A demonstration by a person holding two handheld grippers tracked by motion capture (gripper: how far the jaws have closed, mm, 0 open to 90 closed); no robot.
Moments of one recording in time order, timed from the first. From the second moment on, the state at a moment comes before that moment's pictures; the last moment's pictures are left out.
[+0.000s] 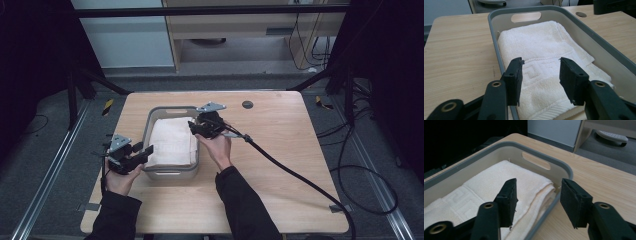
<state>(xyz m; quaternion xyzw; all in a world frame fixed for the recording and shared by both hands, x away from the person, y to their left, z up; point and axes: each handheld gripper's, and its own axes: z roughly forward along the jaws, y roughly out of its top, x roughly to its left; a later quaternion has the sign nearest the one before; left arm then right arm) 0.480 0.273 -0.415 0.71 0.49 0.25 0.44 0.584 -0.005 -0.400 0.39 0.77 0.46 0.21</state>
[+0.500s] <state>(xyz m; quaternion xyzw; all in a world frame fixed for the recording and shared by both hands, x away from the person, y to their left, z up) 0.467 0.279 -0.416 0.71 0.47 0.27 0.46 0.547 -0.106 -0.380 0.41 0.73 0.49 0.23</state>
